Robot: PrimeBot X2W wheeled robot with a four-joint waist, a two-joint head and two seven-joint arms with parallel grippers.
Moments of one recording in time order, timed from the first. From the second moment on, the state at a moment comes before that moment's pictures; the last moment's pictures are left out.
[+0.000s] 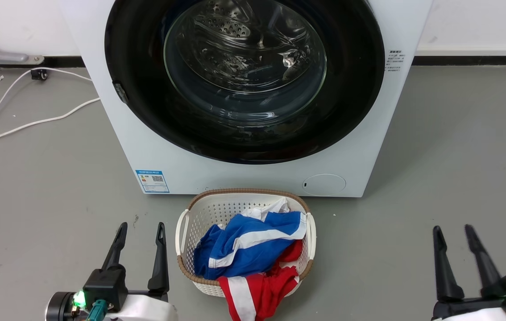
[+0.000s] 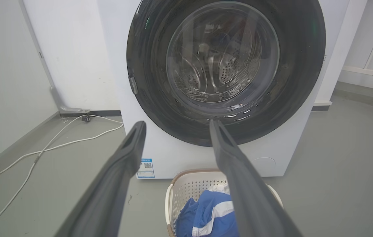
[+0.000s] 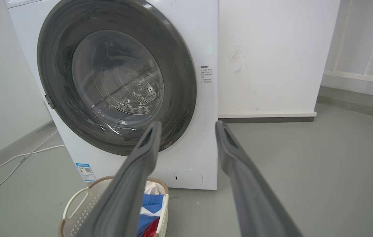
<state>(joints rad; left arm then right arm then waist) 0.03 0.05 -0.04 0.10 -0.06 0.00 -0.26 0.14 -0.05 -0.06 -0.04 0.11 0.13 -0.26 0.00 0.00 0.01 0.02</state>
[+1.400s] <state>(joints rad) 0.04 0.05 -0.04 0.10 -0.05 0.02 -0.26 0.18 -0.05 -0.15 -0.06 1.77 0.13 0.13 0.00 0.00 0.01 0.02</state>
